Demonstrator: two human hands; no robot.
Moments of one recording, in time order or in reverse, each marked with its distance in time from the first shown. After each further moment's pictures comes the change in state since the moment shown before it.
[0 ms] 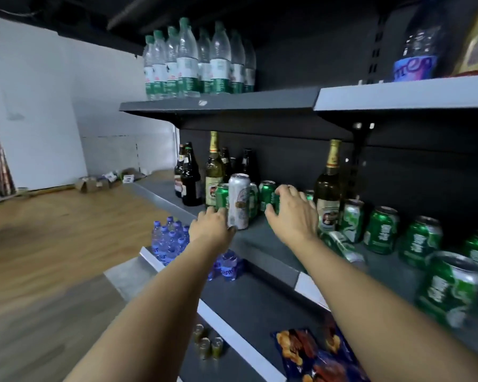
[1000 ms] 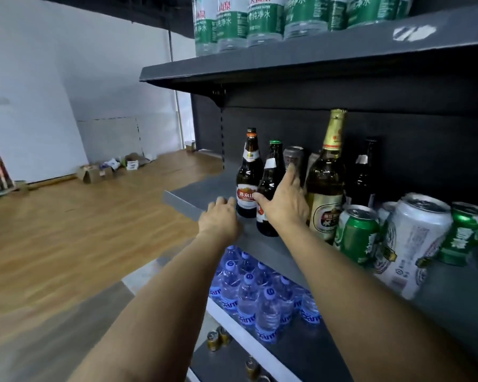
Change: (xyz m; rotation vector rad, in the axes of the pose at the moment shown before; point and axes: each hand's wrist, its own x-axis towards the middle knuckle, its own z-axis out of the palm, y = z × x) left_hand 0.294 -0.268 0.065 0.051 -0.066 0.053; right_hand 0.243 -0.225 0.286 0.210 -0.079 0.299
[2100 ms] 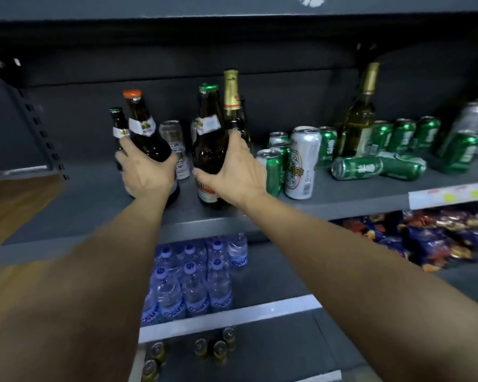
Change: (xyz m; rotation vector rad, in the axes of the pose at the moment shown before) left_hand 0.085 -0.003 -0.015 -0.940 0.171 0.147; right_hand -0.060 -0.055 -0.013 -0.264 0.398 0.279
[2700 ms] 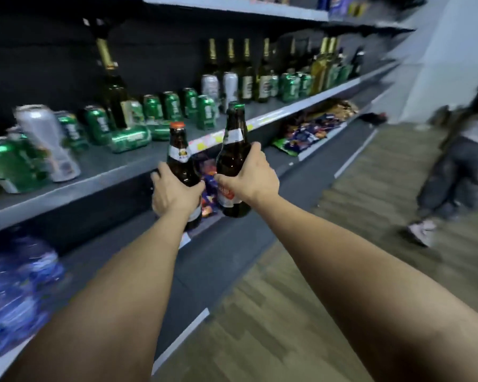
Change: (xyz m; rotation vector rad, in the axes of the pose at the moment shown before) left_hand -0.415 0.178 0.080 -0.112 -0.805 0.301; right_hand -0.254 0.227 -0.290 -0.262 0.261 0.712
